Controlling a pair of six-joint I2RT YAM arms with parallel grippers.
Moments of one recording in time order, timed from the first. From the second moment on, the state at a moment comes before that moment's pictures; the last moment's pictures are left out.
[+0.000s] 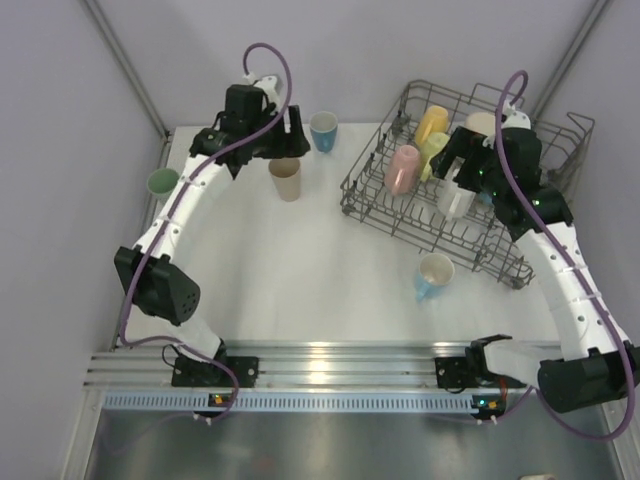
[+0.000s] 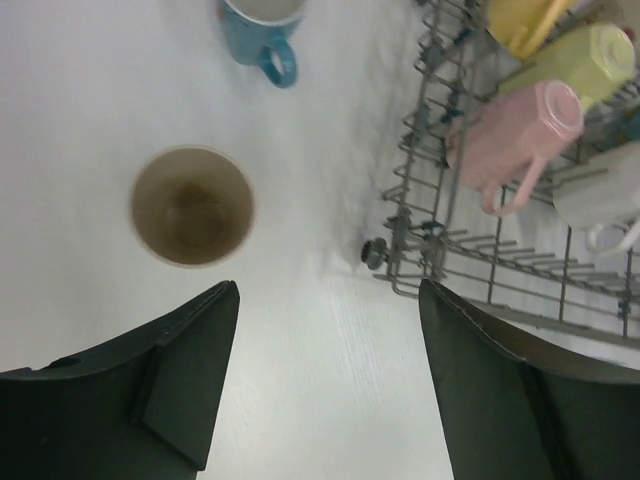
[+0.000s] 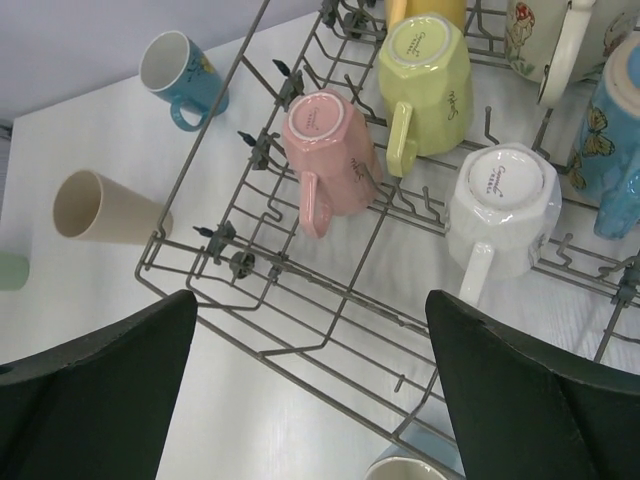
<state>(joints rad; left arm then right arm) -0.30 1.70 1.81 -0.67 0.13 -0.31 0.22 1.17 1.30 -0.56 0.04 0.44</state>
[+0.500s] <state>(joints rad) -0.93 1.59 1.61 -0.64 0.06 -0.44 0.22 0.90 1.31 -0.58 0.21 0.53</state>
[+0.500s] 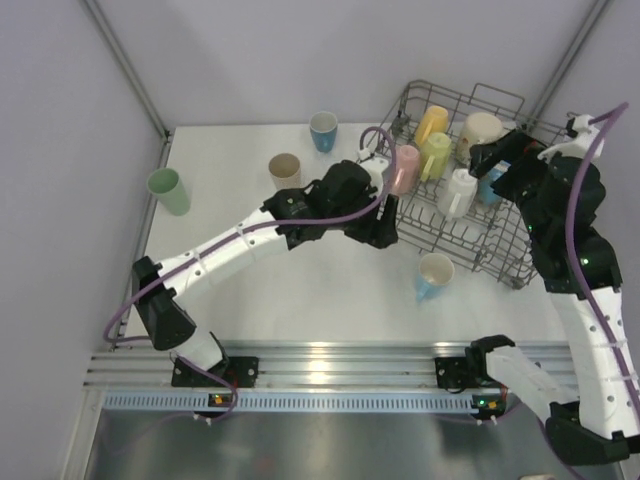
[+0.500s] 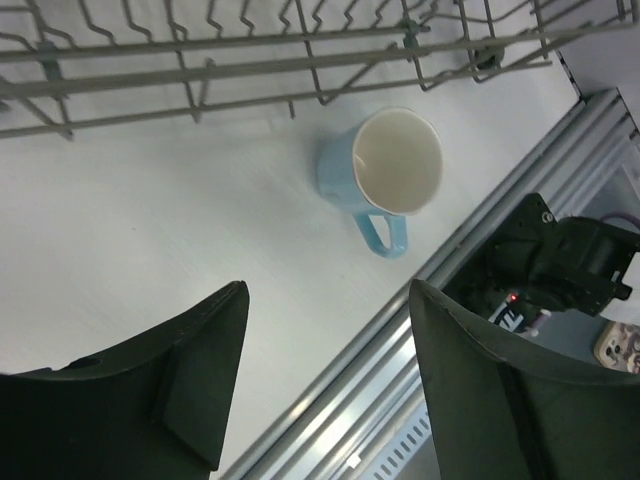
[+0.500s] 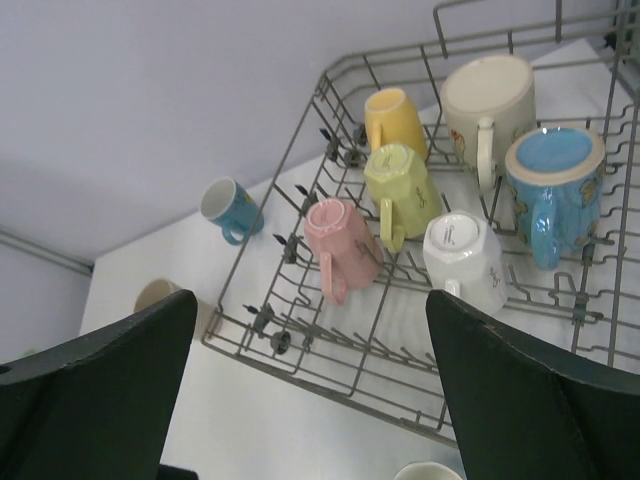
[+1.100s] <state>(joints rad) -1.08 1.86 1.61 -0.54 0.02 -0.66 0.22 0.75 1.32 -0.55 0.23 0.53</state>
